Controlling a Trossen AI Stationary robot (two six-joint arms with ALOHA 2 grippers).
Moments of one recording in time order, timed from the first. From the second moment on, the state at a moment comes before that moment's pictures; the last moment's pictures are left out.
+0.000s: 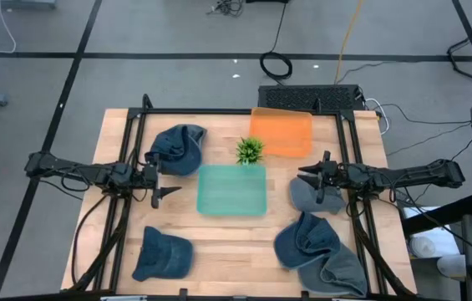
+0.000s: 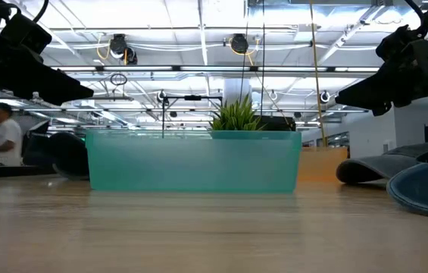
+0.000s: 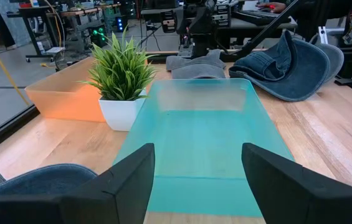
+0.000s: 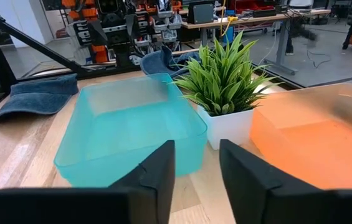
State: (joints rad) left arm -0.17 0.22 0.03 0.01 -0.24 0.00; right arm 0.08 0.28 0.01 0.10 0.31 0.16
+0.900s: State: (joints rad) left arm -0.17 0.22 0.03 0.01 -0.23 0.00; right arm 0.08 0.55 0.61 -0.41 0.34 0.28
